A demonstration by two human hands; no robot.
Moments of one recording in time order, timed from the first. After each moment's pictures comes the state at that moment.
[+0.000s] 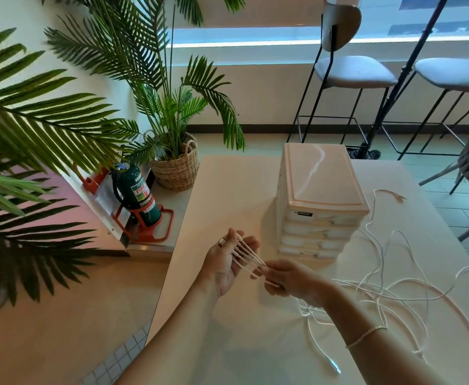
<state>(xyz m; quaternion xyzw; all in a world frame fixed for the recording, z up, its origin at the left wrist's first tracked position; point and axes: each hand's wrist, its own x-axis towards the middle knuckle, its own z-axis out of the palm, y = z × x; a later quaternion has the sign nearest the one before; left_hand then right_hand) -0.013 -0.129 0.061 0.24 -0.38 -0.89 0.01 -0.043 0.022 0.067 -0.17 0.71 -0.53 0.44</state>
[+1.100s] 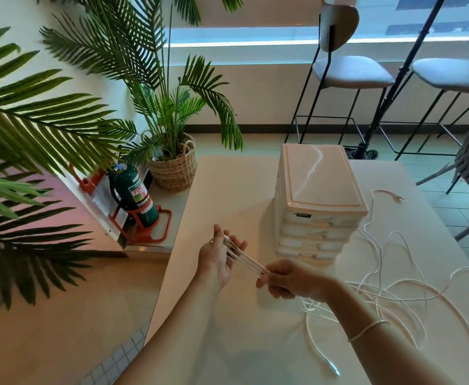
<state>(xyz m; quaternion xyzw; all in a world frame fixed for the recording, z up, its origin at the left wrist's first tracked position) -0.030 -0.130 0.063 0.34 -0.31 -0.88 0.11 -0.054 0.029 0.072 -0.19 0.75 -0.45 0.45</state>
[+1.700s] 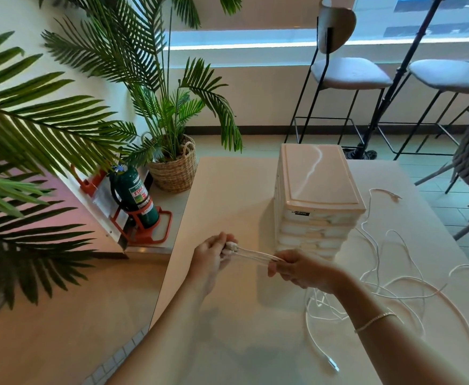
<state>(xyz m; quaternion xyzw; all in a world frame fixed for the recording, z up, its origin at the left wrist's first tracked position) -0.009 -0.147 0.055 0.28 -0.56 -0.78 0.03 -0.061 0.039 0.085 -0.17 0.79 -0.42 0.42</state>
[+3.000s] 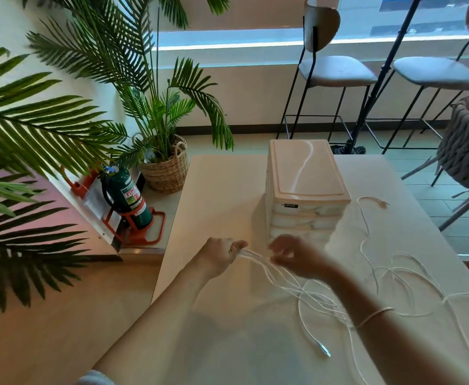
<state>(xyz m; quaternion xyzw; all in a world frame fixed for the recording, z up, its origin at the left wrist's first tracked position) -0.012 -0.143 0.063 0.04 -0.94 -0.32 -0.07 -0.058 0.056 0.083 -0.24 0.90 -0.28 0.22</state>
